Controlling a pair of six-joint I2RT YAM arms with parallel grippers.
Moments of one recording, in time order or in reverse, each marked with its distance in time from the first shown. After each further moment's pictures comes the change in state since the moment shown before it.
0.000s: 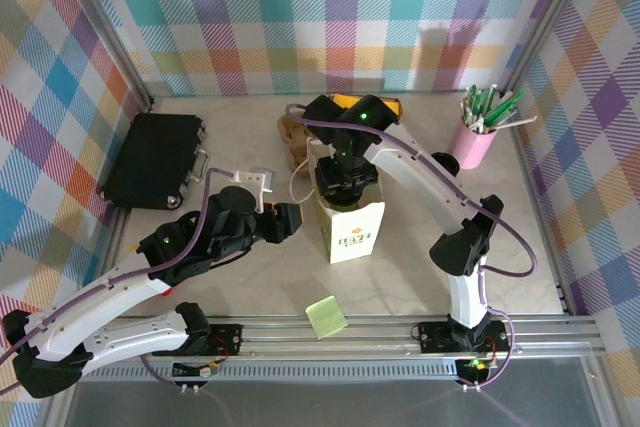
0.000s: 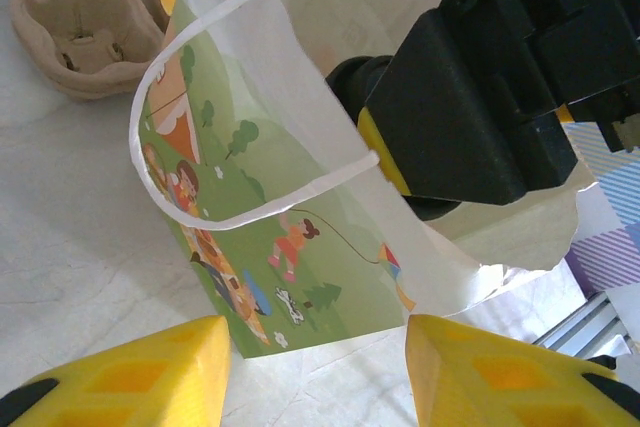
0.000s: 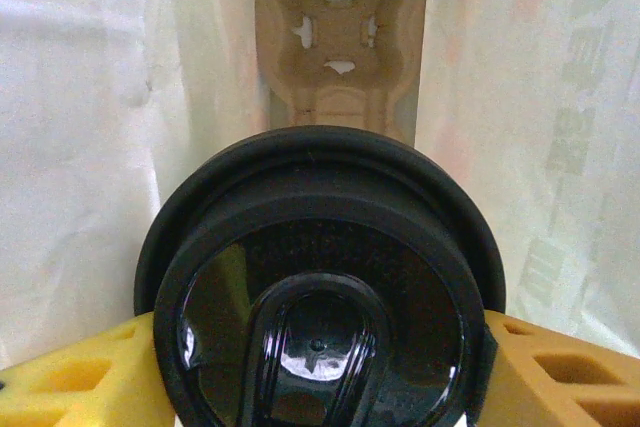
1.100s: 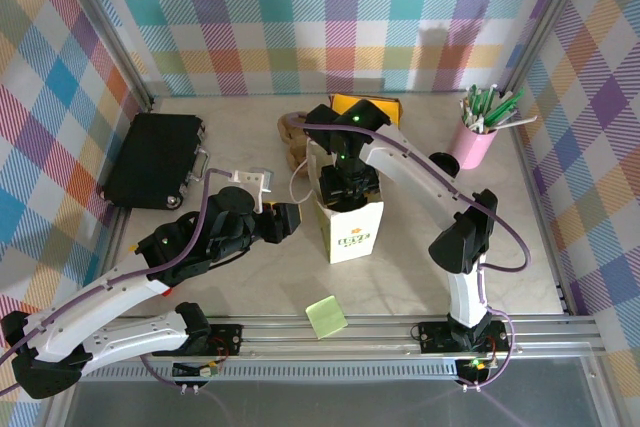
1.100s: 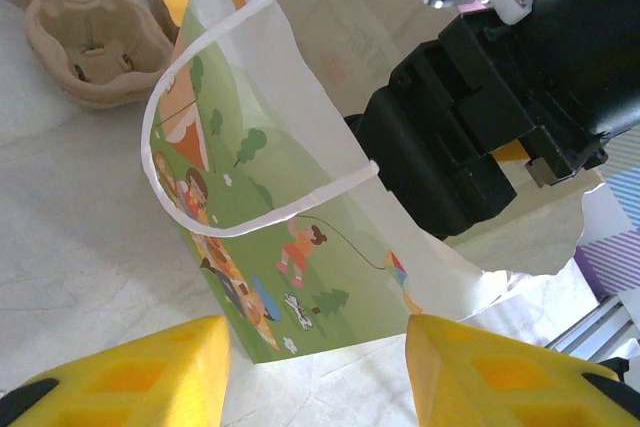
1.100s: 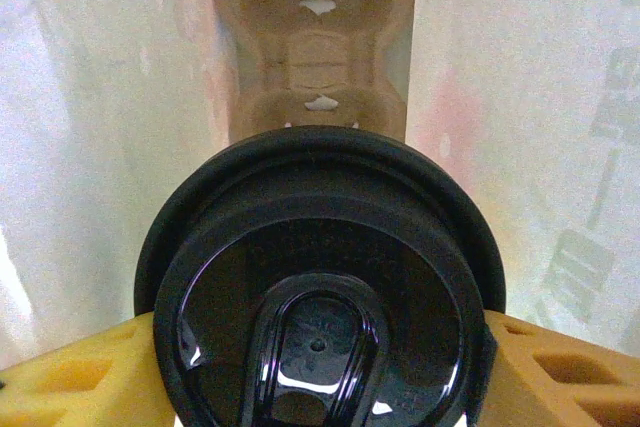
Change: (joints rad) left arm 0.000 -0.007 -0.002 -0.002 -0.016 0.019; right arm -0.032 0.013 -0.104 0.000 -0.045 0.010
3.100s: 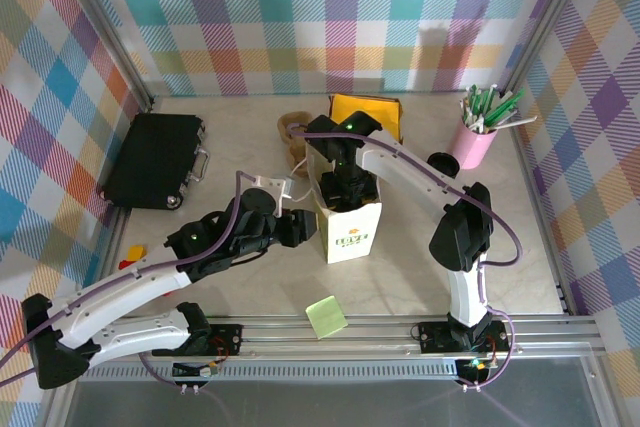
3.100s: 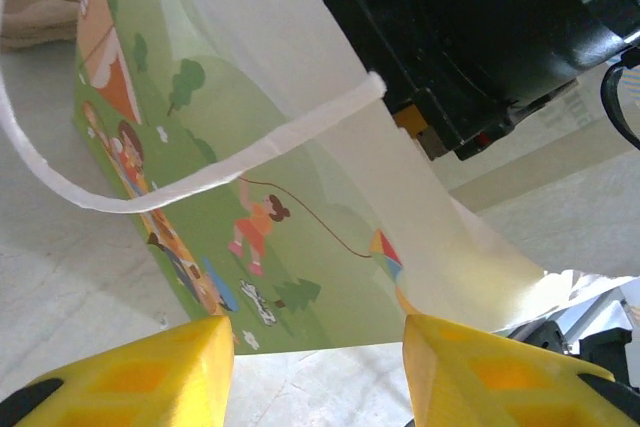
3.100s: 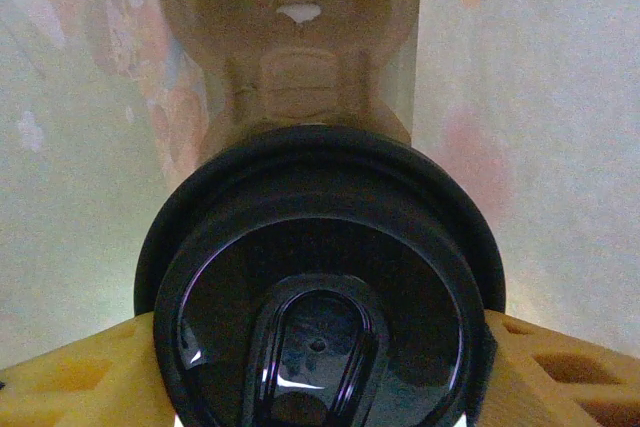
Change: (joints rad) left arm 0.000 0.098 -0.094 0.156 0.110 -0.024; right arm -0.026 0.005 -0.185 0.168 -0.023 0.014
